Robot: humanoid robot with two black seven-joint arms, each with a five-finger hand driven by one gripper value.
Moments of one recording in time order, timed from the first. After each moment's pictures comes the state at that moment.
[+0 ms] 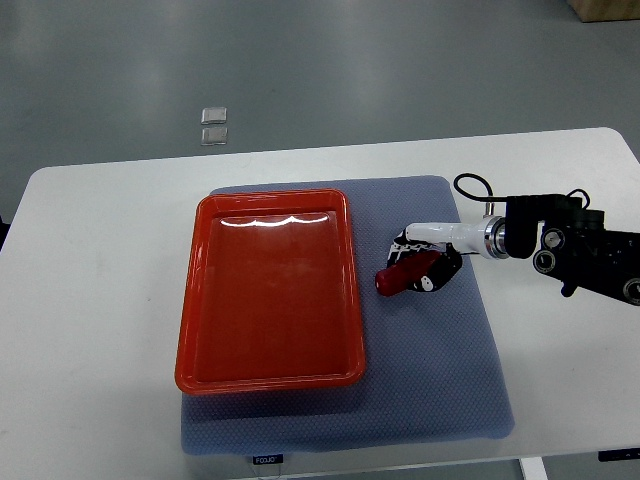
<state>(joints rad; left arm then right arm) -0.05 0.00 0.07 -0.19 0.12 -0.01 0.08 0.95 -0.50 0.13 1.14 -1.17 0.25 -0.01</state>
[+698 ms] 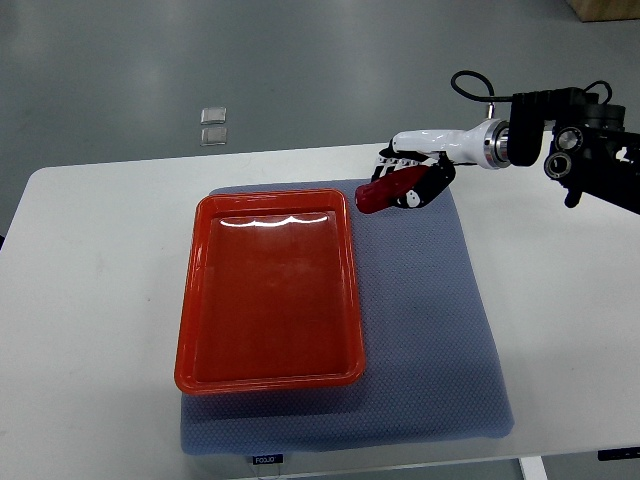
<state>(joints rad) -0.05 0.00 0.07 -0.20 0.12 -0.01 0.08 1.19 -0.49 0.20 1.16 -1.10 0.35 -0.05</state>
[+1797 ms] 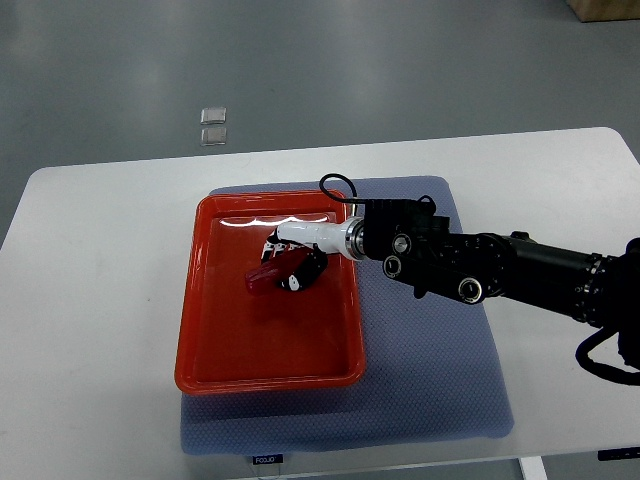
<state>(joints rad) -0.05 0.00 0.07 -0.20 0.13 -0.01 0.08 1.06 0.00 0.10 0.83 -1.10 0.16 -0.03</state>
